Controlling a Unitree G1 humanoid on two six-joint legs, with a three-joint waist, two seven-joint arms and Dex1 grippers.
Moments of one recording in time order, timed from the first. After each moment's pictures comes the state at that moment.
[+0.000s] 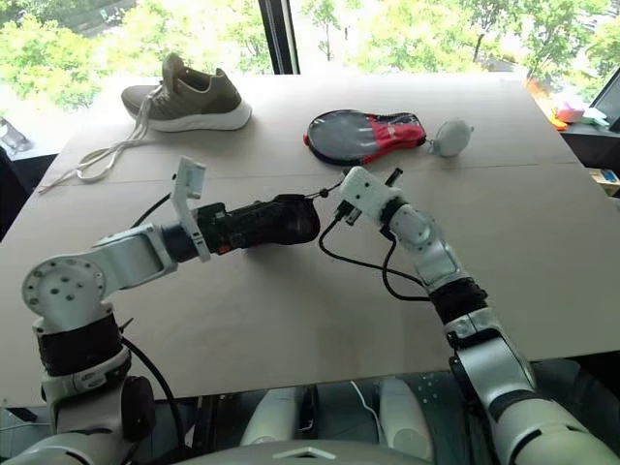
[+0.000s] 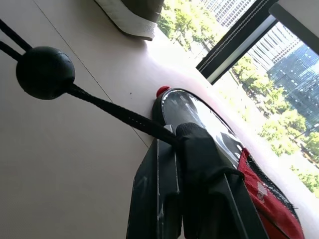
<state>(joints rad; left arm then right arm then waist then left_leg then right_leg) -0.47 0.49 0.37 -0.29 -1.18 1.30 -0.26 -0.68 -0.28 0.24 0.36 -0.25 -0.16 0.37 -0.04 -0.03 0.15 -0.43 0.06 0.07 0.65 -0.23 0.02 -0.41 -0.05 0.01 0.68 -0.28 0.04</state>
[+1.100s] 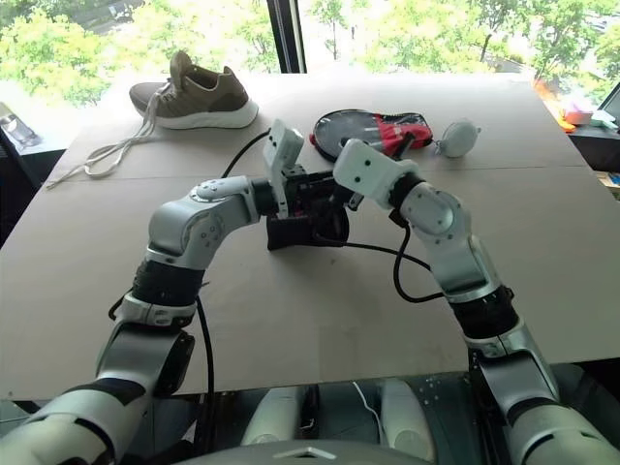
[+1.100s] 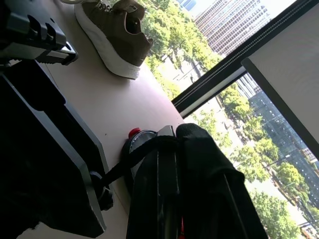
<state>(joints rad) -0.79 0.38 -0.13 0.07 -0.53 0.72 -0.76 -0.65 -0.33 0.25 -0.15 -0.30 0.20 0.49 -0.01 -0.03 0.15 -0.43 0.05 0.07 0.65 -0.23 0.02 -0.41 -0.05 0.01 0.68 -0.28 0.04</state>
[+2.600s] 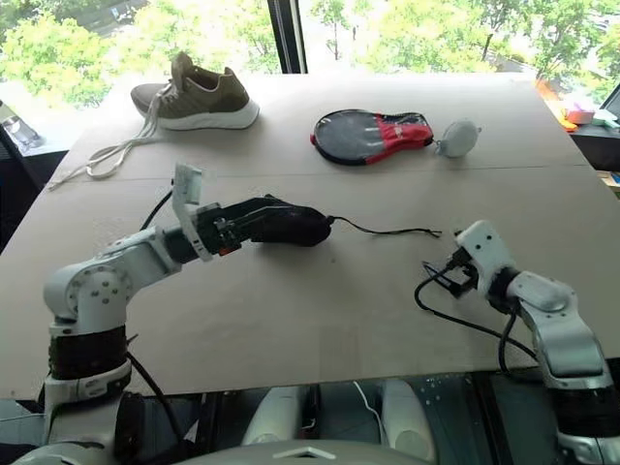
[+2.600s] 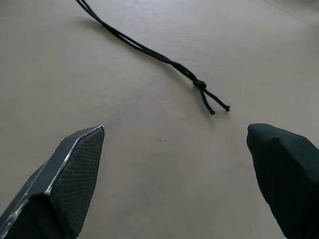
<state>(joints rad) -0.32 0.52 0.29 -0.29 -0.84 0.94 -0.65 0.00 -0.59 -0.14 -0.31 0.25 0.43 0.72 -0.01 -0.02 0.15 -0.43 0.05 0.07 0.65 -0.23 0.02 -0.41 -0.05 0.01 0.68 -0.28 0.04</state>
